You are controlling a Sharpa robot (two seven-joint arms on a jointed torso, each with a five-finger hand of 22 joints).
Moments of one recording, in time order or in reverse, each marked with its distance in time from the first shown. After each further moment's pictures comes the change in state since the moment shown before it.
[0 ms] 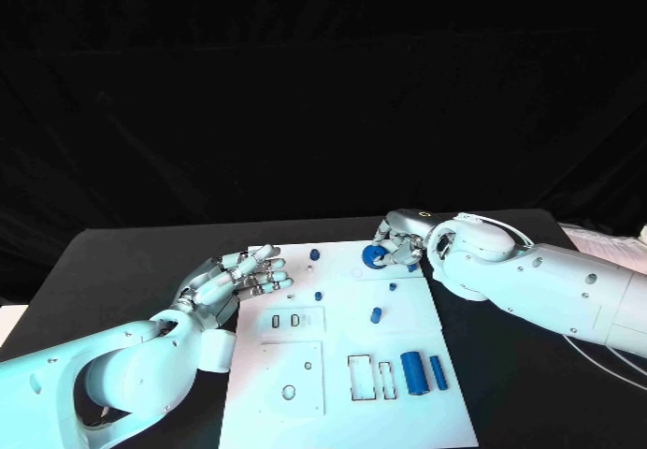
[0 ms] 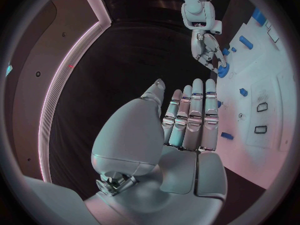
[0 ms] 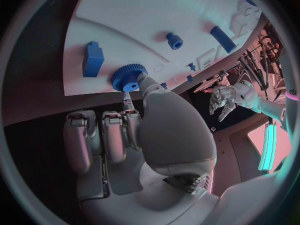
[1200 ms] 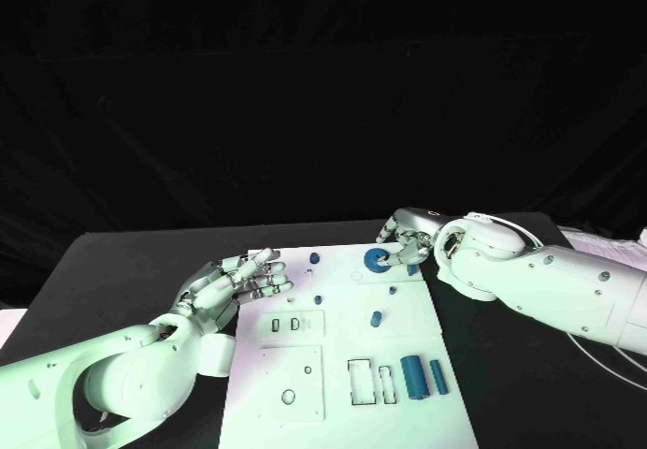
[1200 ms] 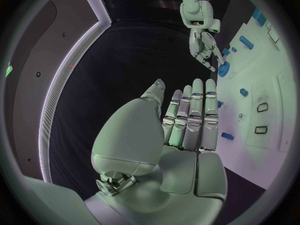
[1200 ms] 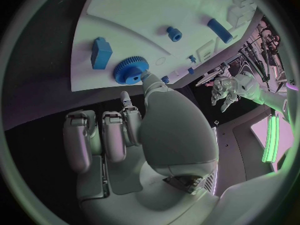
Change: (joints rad) left arm 0.000 0.000 0.000 0.002 -0.001 -0.003 0.004; left_hand 0.000 0.000 0.000 0.000 0.000 -0.004 -0.004 0.000 0.000 0.000 0.000 0.000 0.000 0.000 0.000 0.000 0.000 0.000 0.000 0.000 0.000 0.000; right arm 0.016 -0.028 -0.002 0.006 0.087 -0.019 -0.002; right_hand -0.041 -0.070 -0.074 0.079 0.072 -0.080 0.013 -0.022 0.000 -0.004 0.004 -0.077 0.001 0.000 0.000 -0.012 0.000 0.000 0.000 0.000 -0.013 0.000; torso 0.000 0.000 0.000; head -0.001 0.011
